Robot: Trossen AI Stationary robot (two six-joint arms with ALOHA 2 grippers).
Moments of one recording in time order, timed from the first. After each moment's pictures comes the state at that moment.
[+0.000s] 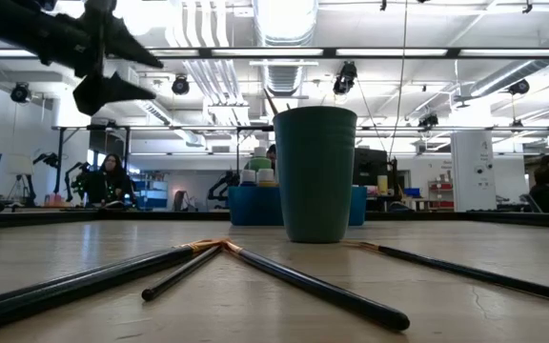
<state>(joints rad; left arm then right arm) 0.14 0.50 0.42 -0.13 -0.26 -0.56 0.14 1.37 1.63 -1.36 0.08 0.10</state>
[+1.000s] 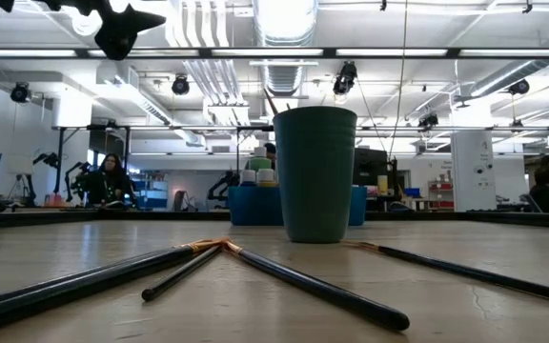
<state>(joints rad) 0.05 0.60 0.66 -0.18 0.08 -0.35 0.14 1.20 1.61 -1.37 0.13 0.34</state>
